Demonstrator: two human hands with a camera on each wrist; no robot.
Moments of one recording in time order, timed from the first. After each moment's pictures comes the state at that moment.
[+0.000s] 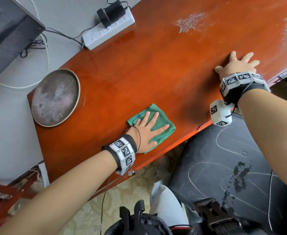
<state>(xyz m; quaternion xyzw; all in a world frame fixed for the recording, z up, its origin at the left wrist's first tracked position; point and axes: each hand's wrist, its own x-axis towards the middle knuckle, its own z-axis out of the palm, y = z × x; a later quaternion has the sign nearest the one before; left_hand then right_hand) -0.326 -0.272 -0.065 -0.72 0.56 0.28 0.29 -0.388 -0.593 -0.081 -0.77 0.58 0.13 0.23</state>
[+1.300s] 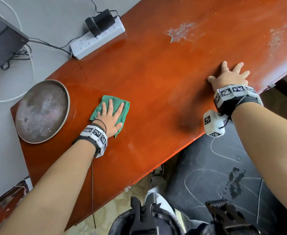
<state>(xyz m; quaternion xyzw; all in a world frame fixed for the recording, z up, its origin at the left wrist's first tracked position) -0.209 -0.264 -0.060 -0.84 0.38 0.28 0.27 -0.390 -0.594 -0.087 -0.77 0.59 0.12 0.23</state>
